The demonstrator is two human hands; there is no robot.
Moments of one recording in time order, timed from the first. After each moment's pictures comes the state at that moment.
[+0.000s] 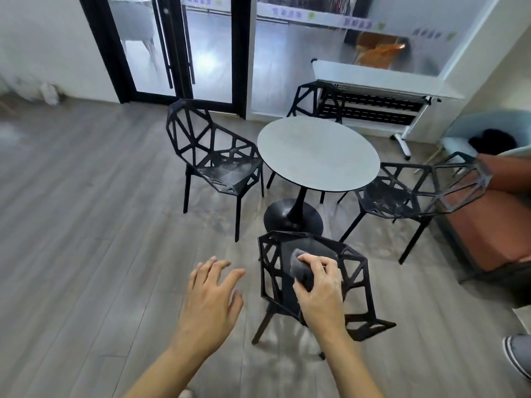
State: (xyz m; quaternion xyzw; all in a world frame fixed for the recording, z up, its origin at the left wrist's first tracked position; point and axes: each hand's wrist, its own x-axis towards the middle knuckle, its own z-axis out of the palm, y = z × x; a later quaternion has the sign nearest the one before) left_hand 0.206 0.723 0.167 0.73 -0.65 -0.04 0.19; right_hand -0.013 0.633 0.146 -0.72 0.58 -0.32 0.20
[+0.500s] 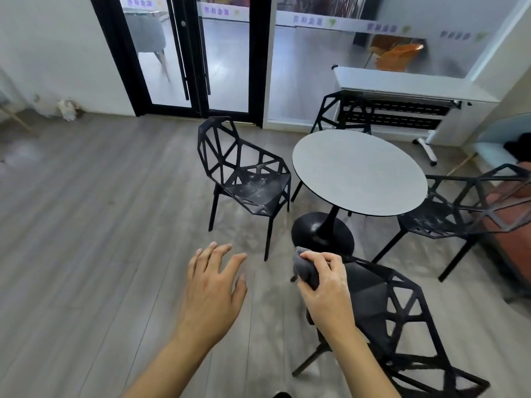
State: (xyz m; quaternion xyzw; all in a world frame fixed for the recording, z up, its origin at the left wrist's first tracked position) left_hand 0.415 0.636 0.204 0.73 -0.65 -0.01 0.22; right_hand 0.191 0.555 0.166 -0.74 0.54 -0.33 0.21
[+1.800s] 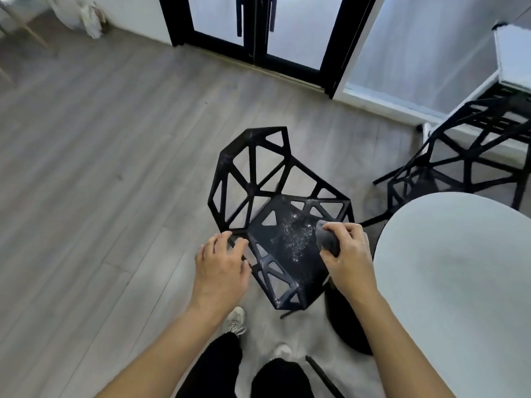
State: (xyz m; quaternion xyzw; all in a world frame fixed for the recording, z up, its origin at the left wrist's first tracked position) left_hand 0.682 0.036 0.070 0.86 -0.49 -0.10 0.09; right_hand 0.475 -0.128 0.062 -0.82 0.50 -0.16 0.24
